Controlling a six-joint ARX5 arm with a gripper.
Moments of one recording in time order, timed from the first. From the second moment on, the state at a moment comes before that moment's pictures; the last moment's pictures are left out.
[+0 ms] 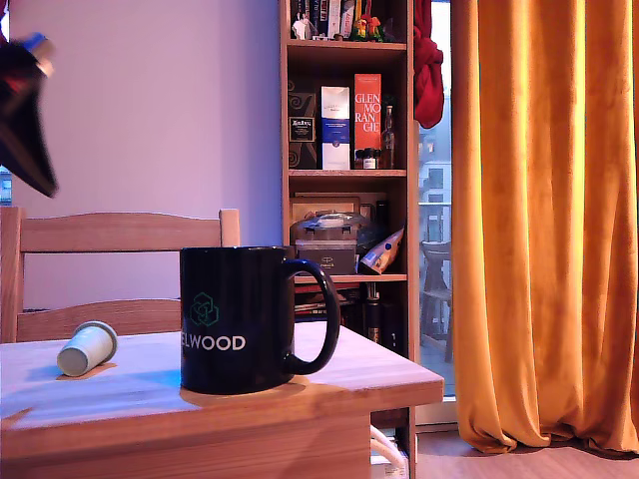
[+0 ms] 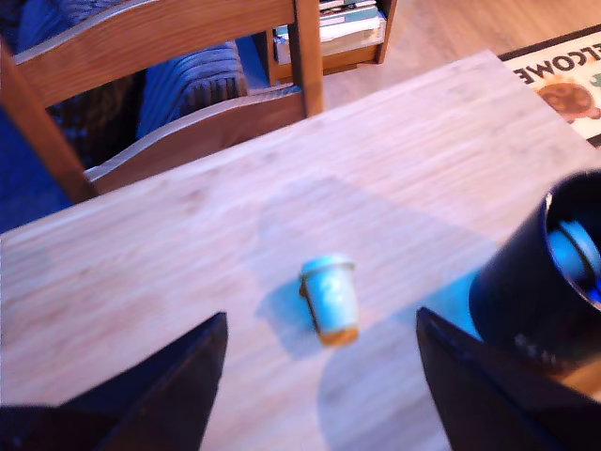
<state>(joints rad) -0.44 0.89 0.63 -0.42 -0.16 -0.25</state>
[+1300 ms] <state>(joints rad) -0.40 0.91 0.19 0.21 0.02 -0.12</state>
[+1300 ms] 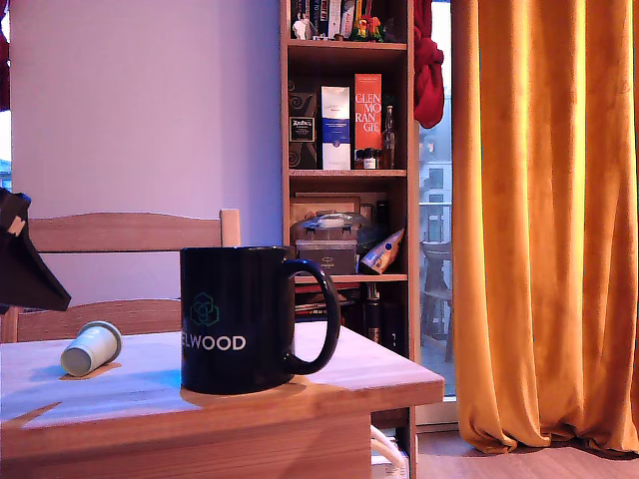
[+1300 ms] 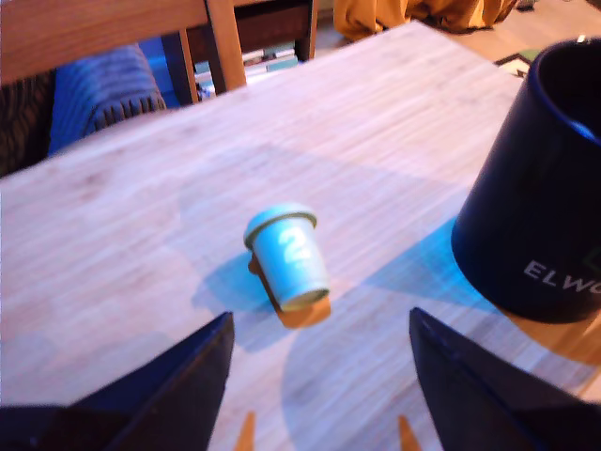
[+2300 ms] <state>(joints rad) -0.39 1.47 0.19 0.81 0.01 -0.07</state>
